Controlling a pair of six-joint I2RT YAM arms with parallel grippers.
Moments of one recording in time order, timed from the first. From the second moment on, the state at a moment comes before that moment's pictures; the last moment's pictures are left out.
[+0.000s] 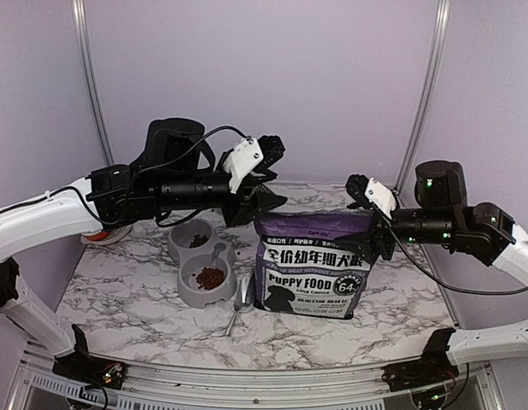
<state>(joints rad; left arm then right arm) -1.07 1.51 1.49 -0.24 0.06 0.40 0.80 0.93 1.06 -0.60 -0.12 -0.36</state>
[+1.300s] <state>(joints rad) -1.02 1.54 1.30 -0.12 0.23 0.36 0.77 0.86 1.18 -0.55 -0.08 -0.34</state>
